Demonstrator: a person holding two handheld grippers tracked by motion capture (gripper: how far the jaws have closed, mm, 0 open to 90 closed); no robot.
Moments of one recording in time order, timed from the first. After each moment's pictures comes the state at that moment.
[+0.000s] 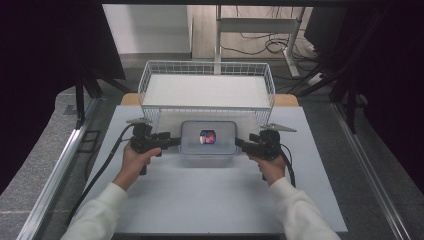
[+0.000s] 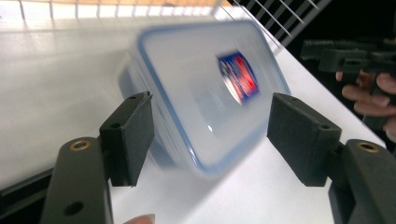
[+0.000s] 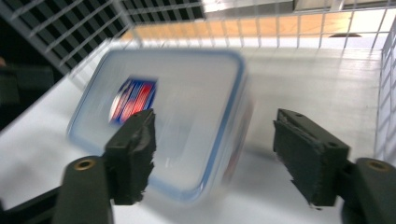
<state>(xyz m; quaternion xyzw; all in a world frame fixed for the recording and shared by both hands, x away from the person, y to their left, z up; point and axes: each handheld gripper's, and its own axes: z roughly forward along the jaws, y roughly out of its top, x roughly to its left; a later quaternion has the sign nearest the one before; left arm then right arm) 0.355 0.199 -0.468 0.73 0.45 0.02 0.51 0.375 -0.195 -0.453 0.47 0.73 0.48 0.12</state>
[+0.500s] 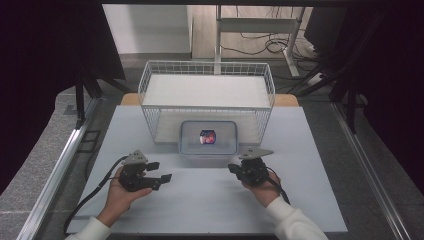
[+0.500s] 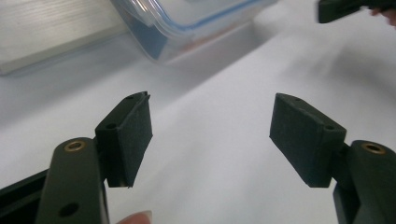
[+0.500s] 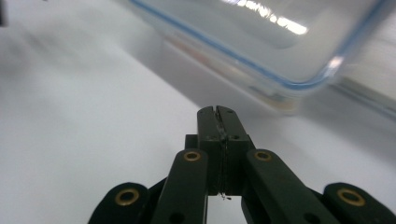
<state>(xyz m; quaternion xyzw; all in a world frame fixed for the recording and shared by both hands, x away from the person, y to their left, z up) 0.268 0.199 -0.492 0.79 0.42 0.09 0.44 0.323 -0.158 -0.488 0.33 0.85 0.39 0.12</state>
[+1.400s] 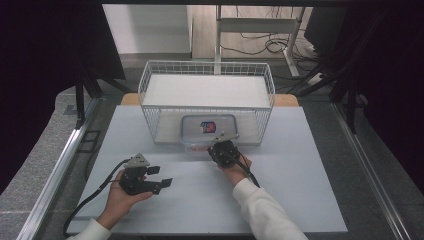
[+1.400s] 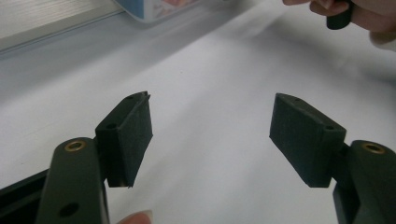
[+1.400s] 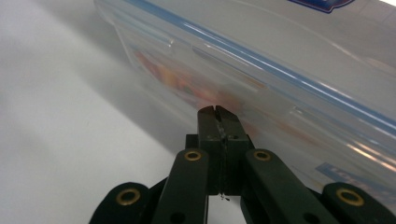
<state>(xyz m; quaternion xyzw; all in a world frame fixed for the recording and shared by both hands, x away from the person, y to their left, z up) 0.267 0.197 -0.497 0.80 0.42 0.08 0.43 0.385 -0.086 -0.509 0.35 0.84 0.38 0.16</state>
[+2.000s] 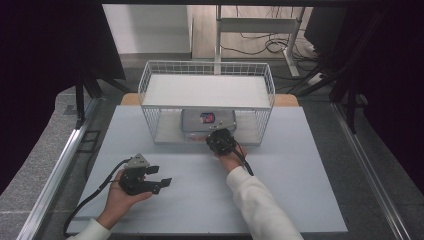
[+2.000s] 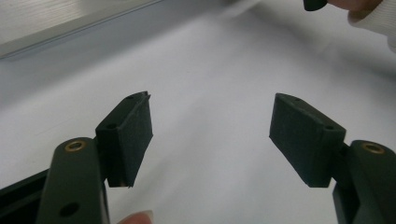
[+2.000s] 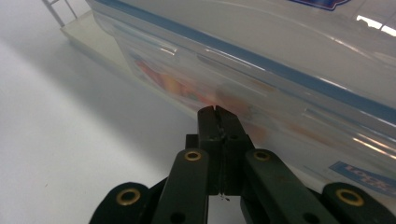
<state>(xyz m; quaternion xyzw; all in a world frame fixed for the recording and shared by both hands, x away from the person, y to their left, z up) 0.267 0.198 -0.498 0.80 0.42 0.09 0.42 0.422 -0.074 -0.509 0.38 0.83 0.38 0.16</state>
